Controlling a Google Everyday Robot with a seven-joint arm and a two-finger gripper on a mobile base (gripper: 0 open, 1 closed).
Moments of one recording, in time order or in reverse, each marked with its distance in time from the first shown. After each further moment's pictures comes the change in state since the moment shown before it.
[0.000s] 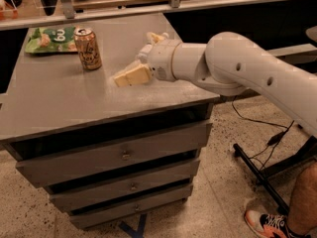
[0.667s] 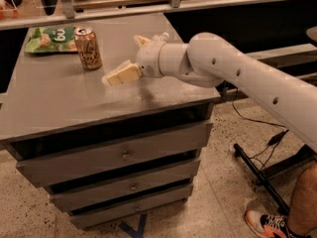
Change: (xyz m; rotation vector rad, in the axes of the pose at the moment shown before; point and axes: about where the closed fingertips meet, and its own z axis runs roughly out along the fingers) arm 0.024 -0.017 0.056 -0.079 -0.020 0.002
